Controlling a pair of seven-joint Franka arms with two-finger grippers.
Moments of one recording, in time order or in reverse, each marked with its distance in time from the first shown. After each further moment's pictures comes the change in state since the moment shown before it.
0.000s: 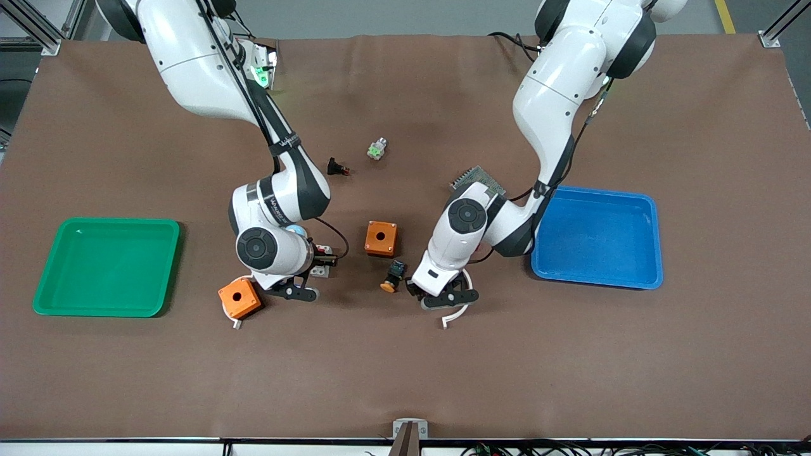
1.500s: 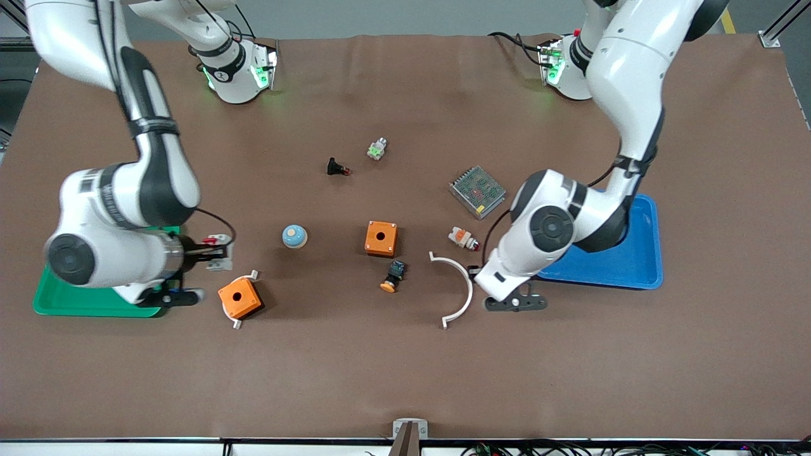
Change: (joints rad) left arm 0.228 -0.219 -0.126 -0.098 0.000 -0.358 0.239; right arm -0.239 -0.182 0.015 0.084 -0.105 -0.357 -0.322
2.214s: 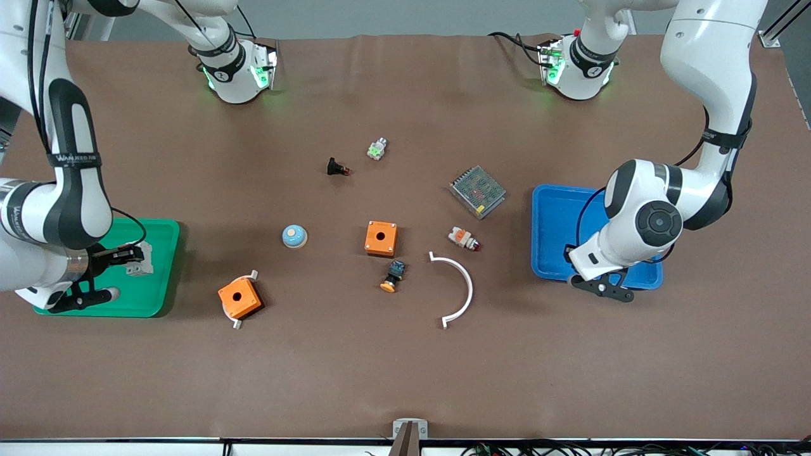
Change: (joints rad) left arm 0.272 -0.271 0.018 -0.388 0.056 0.008 0.604; right arm -0.300 0.015 -0.010 -0.031 -0.139 0.012 -0.459
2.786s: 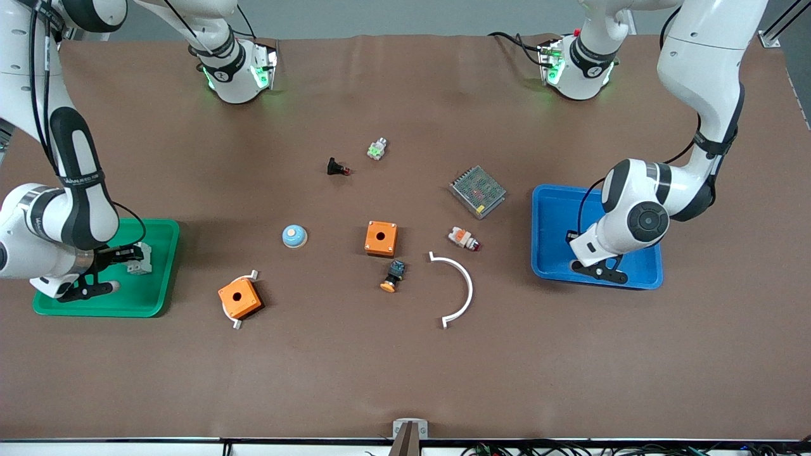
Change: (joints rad) left arm 0.025 0.005 0.065 -0.246 0.053 0.118 0.018; right arm -0.147 0.082 -0.015 -0.221 -0.003 0.370 -0.169
